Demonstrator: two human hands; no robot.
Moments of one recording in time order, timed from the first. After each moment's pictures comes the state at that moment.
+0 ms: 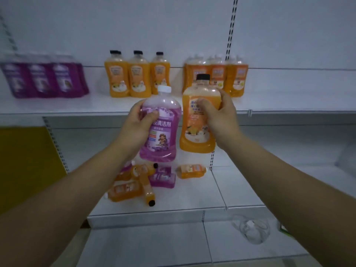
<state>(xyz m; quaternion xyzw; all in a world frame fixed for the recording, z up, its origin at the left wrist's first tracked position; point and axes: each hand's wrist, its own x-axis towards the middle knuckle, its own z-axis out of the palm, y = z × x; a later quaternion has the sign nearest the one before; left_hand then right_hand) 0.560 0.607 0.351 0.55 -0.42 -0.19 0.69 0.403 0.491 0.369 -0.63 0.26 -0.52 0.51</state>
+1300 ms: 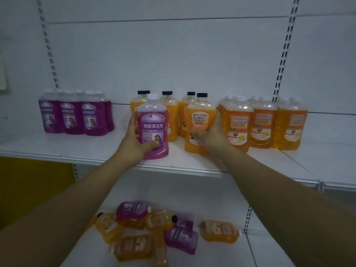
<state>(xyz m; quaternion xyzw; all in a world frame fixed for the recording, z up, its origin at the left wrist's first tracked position) 0.717 0.518 0.388 0.67 -0.43 -0.02 0.60 0.582 0.338 0.406 -0.78 0.29 -0.39 0.40</state>
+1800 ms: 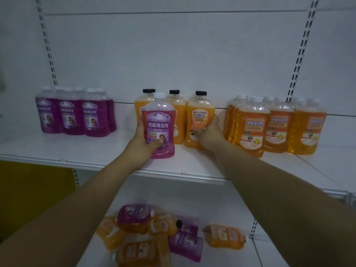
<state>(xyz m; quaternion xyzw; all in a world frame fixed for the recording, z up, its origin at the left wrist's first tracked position) 0.745 0.506 0.384 0.65 -0.45 -0.06 0.60 0.638 0.325 0.406 -0.78 0.32 -0.35 0.41</state>
